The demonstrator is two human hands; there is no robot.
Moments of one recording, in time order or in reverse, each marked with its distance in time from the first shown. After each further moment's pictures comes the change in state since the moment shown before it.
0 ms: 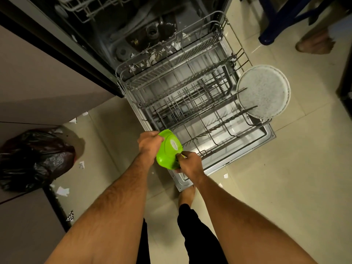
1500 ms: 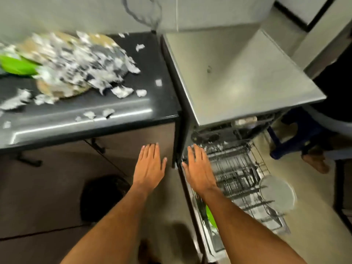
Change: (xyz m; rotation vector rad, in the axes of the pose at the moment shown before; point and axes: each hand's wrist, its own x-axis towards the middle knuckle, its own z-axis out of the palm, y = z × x) left_hand -0.113 0.118 -0.422 0.854 0.548 0.928; right_hand -0.261 -0.313 0.154 -1.215 0.499 -1.100
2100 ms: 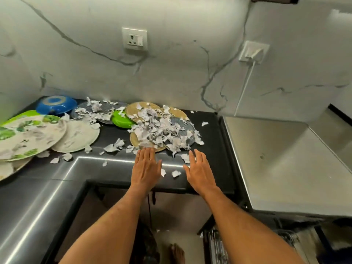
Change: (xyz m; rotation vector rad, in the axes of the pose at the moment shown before) left_hand 0.071 -0.217 -0.174 0.016 0.278 -0.349; right_hand 0.181 -0.210 -0.146 -0.028 0.273 -0.365
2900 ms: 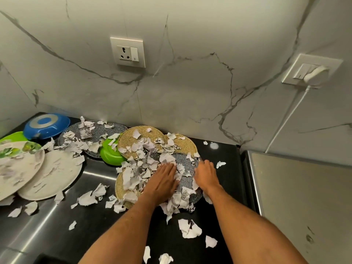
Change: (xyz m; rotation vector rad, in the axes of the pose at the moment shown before) left_hand 0.227 0.020 0.109 0.057 -0.295 0.204; right_hand 0.284 0.095 0.104 0.248 -0.314 0.144
